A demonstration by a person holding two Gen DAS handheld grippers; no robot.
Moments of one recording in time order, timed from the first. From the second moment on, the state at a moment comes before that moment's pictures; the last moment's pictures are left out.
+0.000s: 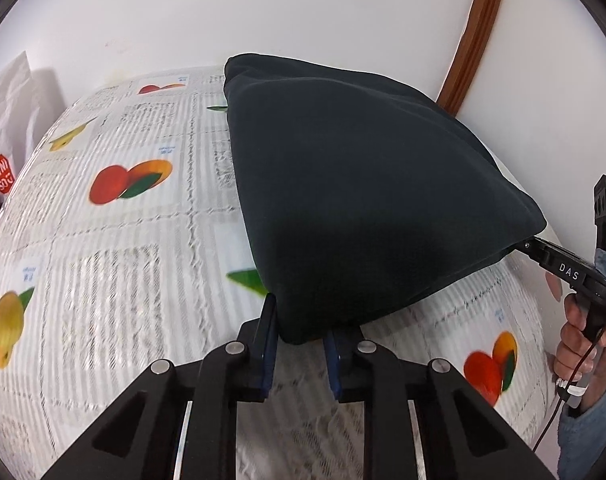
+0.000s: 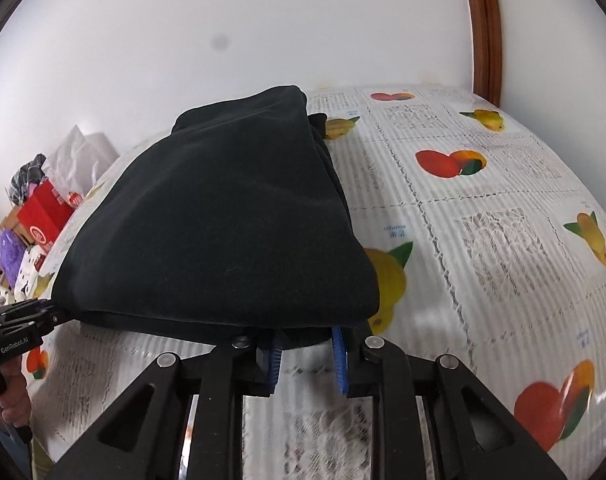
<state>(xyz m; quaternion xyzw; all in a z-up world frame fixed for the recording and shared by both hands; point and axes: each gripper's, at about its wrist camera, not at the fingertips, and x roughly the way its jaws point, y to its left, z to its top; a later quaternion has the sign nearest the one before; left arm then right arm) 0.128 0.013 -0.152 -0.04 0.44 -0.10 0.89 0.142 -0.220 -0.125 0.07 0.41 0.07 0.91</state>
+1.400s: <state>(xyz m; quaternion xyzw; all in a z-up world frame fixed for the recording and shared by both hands) 0.149 0.017 -0.143 -0.07 0.43 -0.13 0.89 0.177 -0.277 -0.097 0.19 0.34 0.10 0.92</state>
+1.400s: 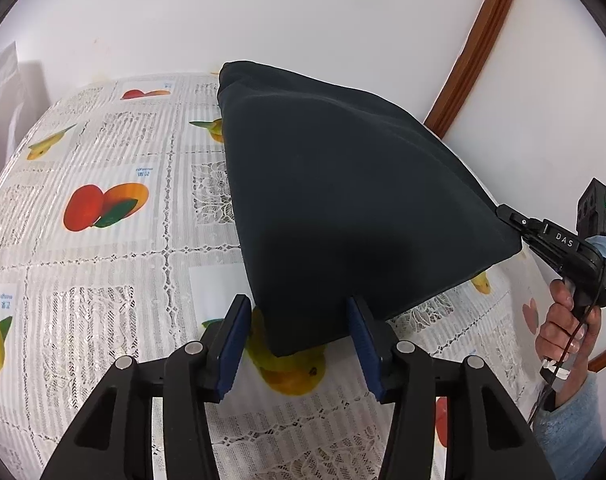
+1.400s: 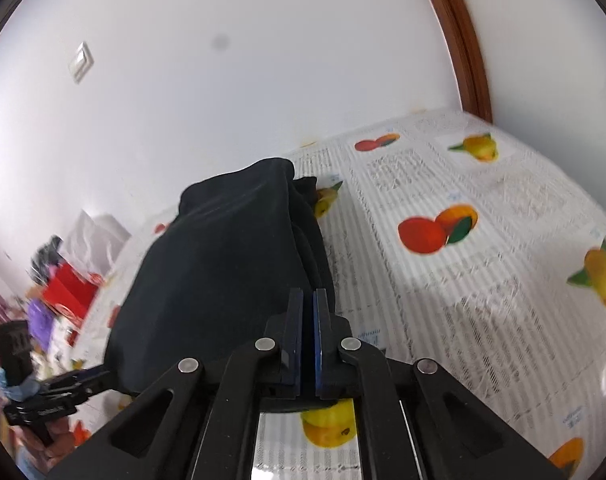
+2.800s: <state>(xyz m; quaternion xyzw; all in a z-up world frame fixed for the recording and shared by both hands) 0.006 0.008 -0.035 -0.03 0.36 -0.01 0.93 0.029 -0.176 -0.001 -0.03 0.35 -0.03 0.94</state>
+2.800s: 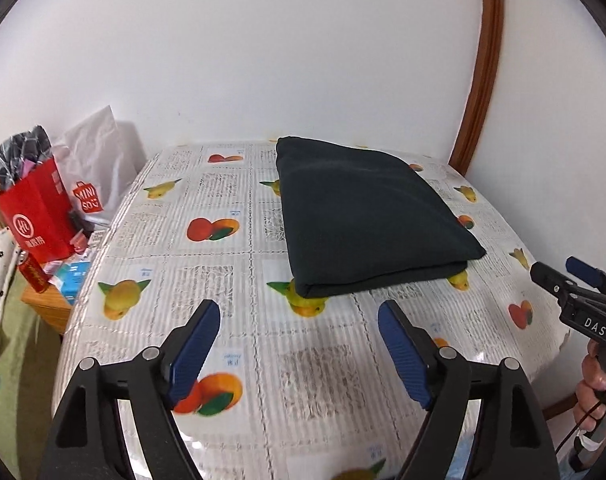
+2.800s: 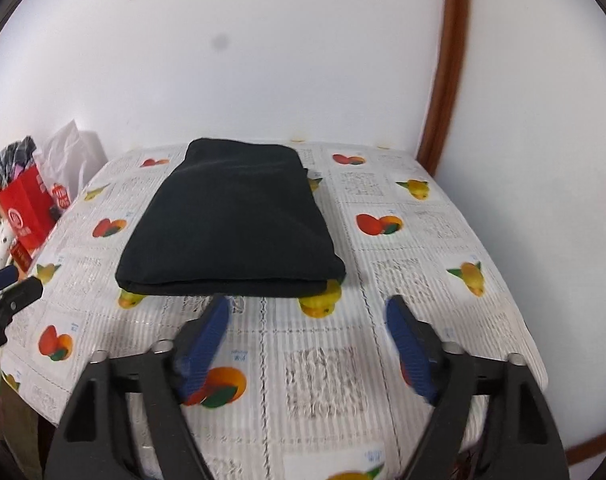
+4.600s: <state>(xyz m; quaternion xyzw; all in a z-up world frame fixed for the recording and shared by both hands) -0.040 -0.024 -0.018 -0.01 0.33 0.00 0.95 -0.056 -0.181 0.028 -0.02 0.33 -0.10 0.94</state>
